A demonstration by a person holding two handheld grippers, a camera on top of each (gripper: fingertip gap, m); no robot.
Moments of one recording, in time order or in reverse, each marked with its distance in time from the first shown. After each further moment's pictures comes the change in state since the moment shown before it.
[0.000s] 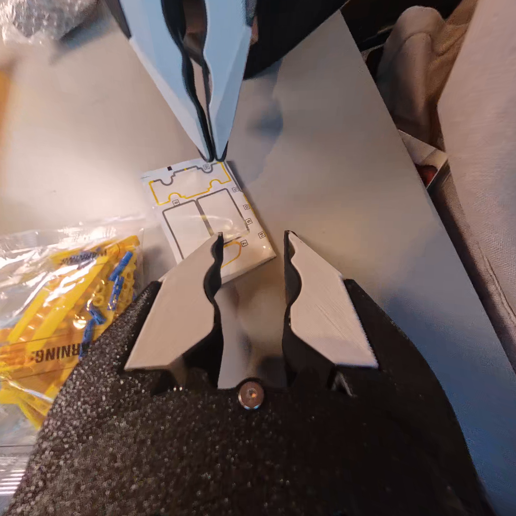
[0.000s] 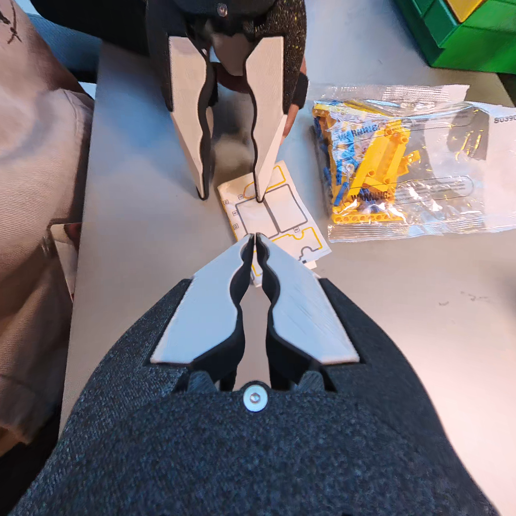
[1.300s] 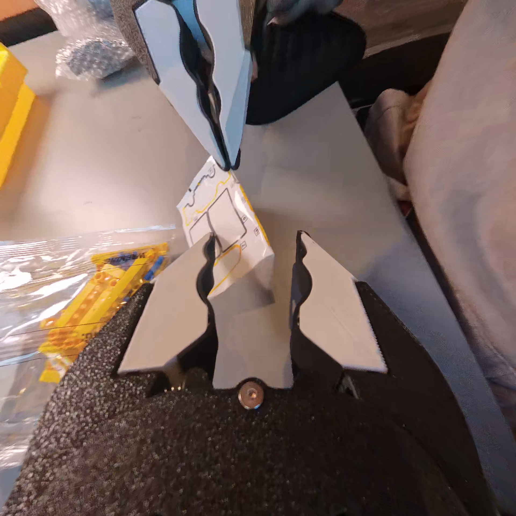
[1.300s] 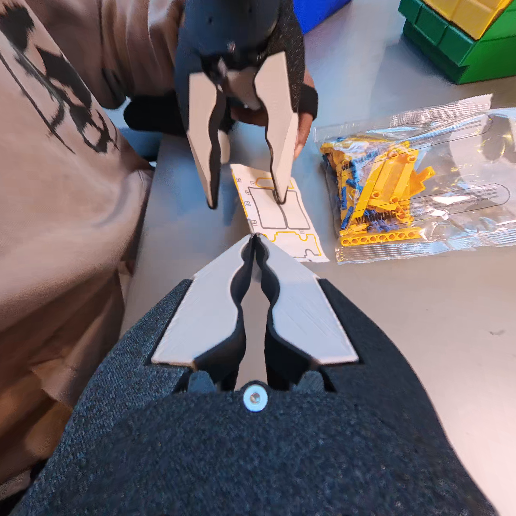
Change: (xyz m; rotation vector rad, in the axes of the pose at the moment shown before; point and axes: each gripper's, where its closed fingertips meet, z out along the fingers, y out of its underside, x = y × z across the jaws) left arm -0.015 -0.022 -0.026 0.106 -0.010 -0.043; right arm 0.006 -0.025 -0.012 0.170 -0.206 0.184
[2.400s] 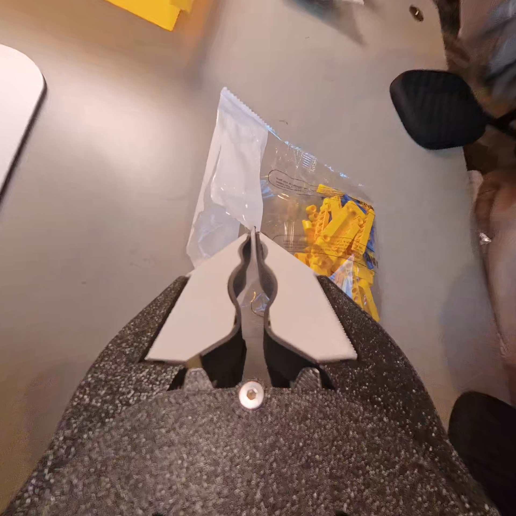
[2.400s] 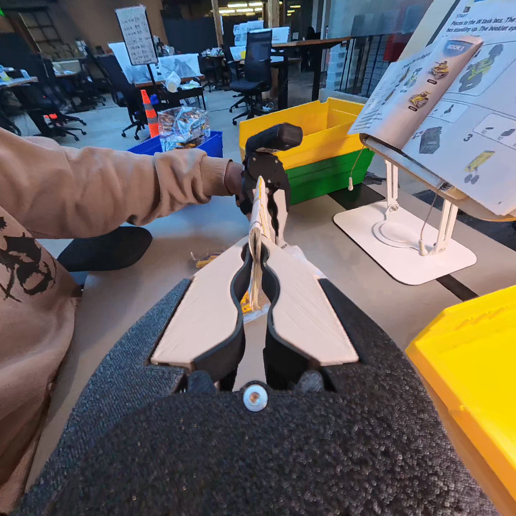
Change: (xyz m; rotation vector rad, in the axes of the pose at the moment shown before) left arm -0.208 0.074 -0.048 -0.102 0.124 -0.532; right arm 0.139 -0.110 -0.112 0.345 0.270 0.099
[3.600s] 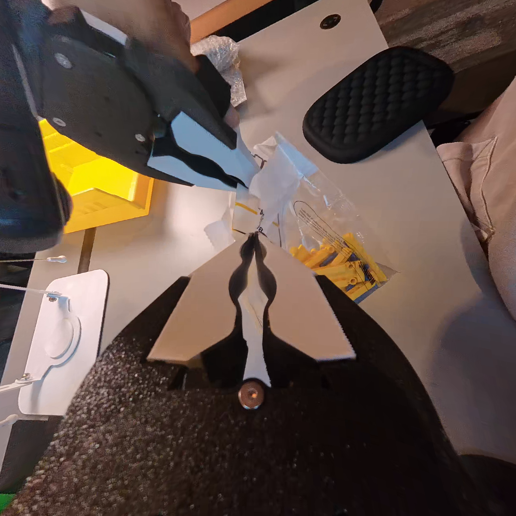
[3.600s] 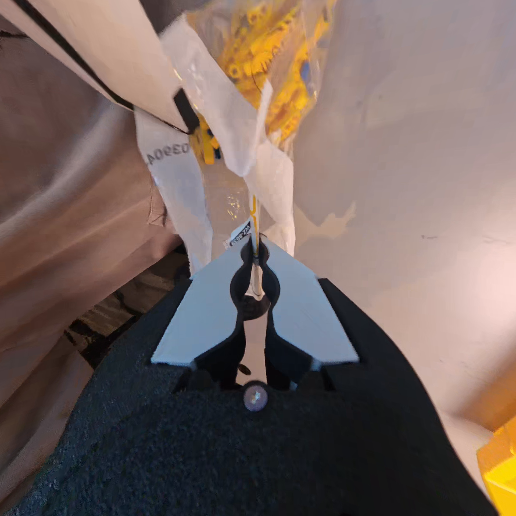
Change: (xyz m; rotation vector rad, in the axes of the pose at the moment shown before) left arm 0.171 -0.060 0.005 0.085 -0.285 0.590; right arm -0.073 0.118 0.006 -1.415 -0.485 0.103
